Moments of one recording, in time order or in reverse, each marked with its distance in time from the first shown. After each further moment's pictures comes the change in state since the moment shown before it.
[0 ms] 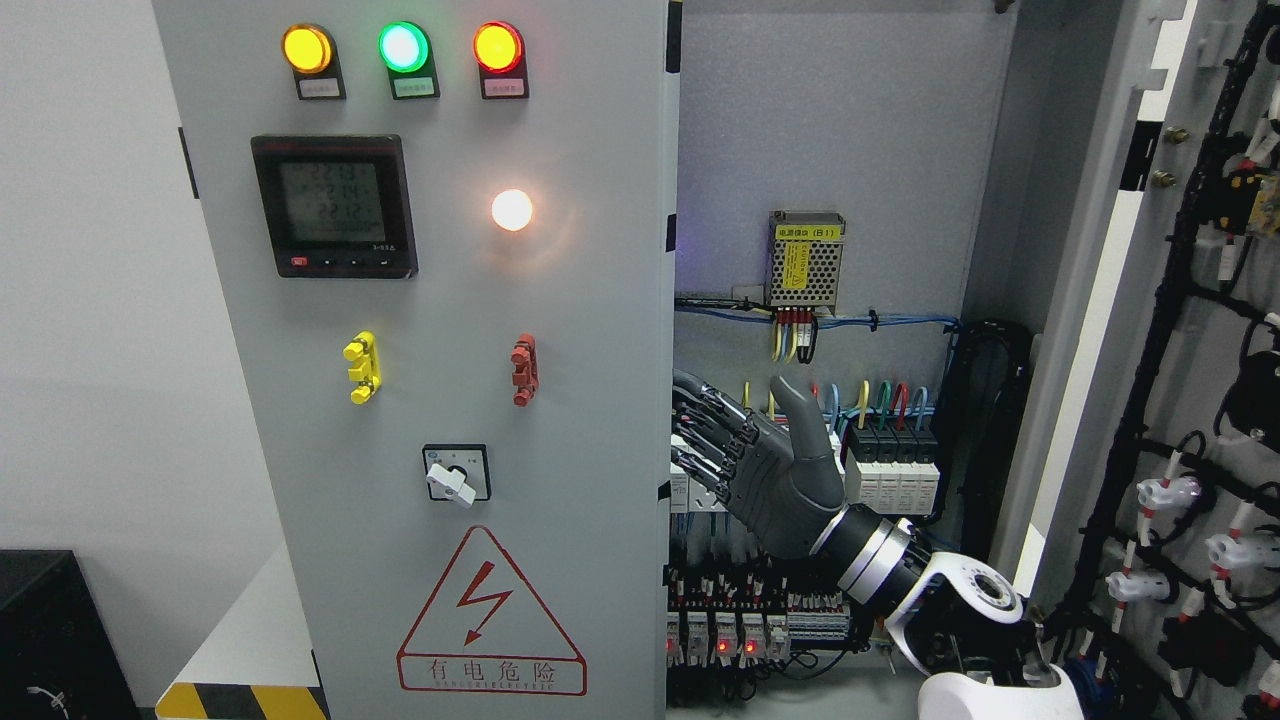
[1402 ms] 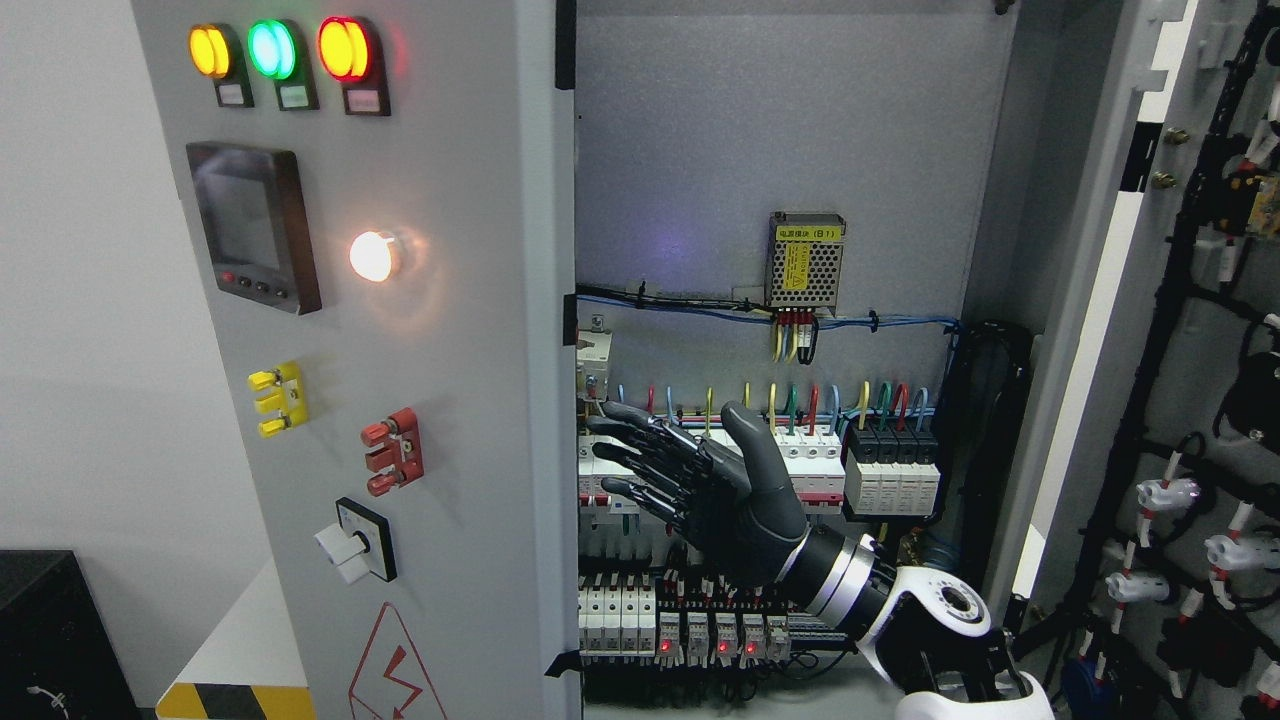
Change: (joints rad) left arm 0.000 0.000 0.000 0.000 0.000 0.004 0.000; right arm 0.060 -0.012 0.126 -0.057 -0.045 -0.006 0.023
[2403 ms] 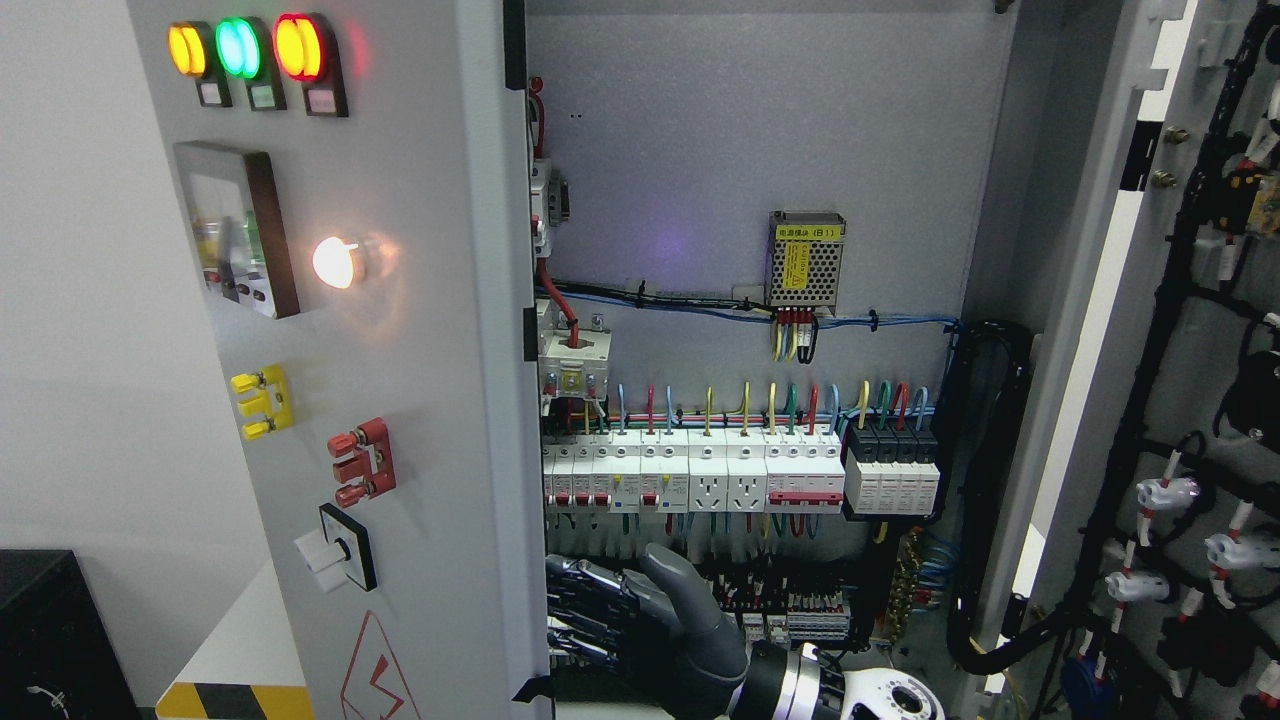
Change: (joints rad) left arm 0.000 0.000 0.000 0.000 0.000 -0.005 0.000; right arm 0.134 -0.058 0.230 -0.117 -0.096 -0.003 0.011
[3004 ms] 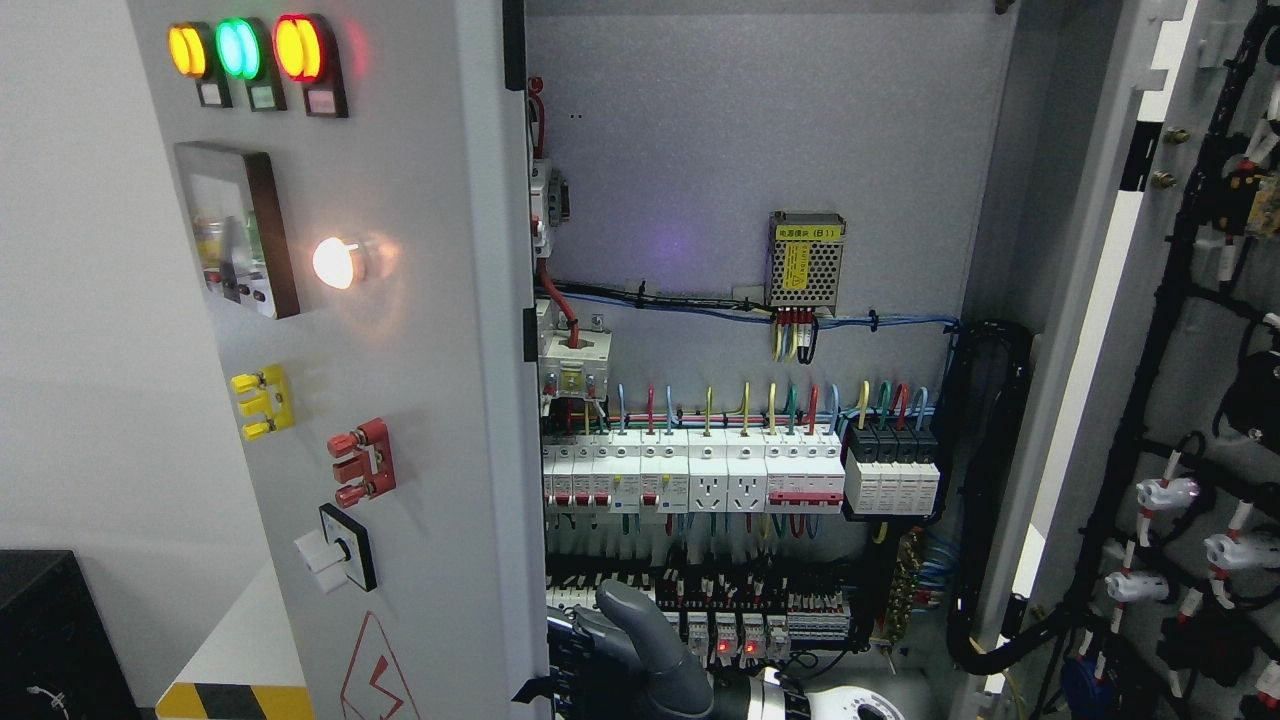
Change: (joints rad) left arm 0.000 0.000 0.000 0.000 0.000 0.000 0.000; right arm 0.002 -0.008 0.096 -0.033 -0.079 0.006 0.000
